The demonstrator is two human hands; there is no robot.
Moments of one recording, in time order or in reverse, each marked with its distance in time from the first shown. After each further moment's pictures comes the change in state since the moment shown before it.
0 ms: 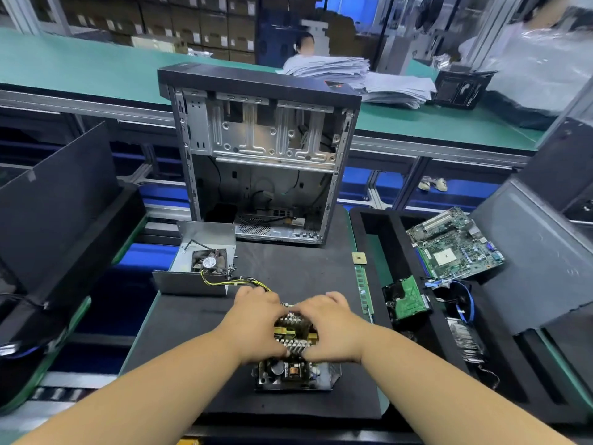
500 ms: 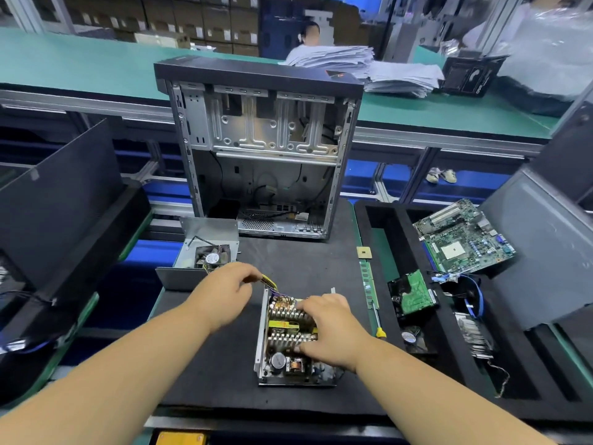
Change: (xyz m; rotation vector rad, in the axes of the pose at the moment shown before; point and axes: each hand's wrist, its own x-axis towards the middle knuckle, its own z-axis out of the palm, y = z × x) left_hand -0.009 -0.053 -0.016 -0.599 0.187 -0.302; right_hand 0.006 0.007 0.033 0.083 0.201 0.046
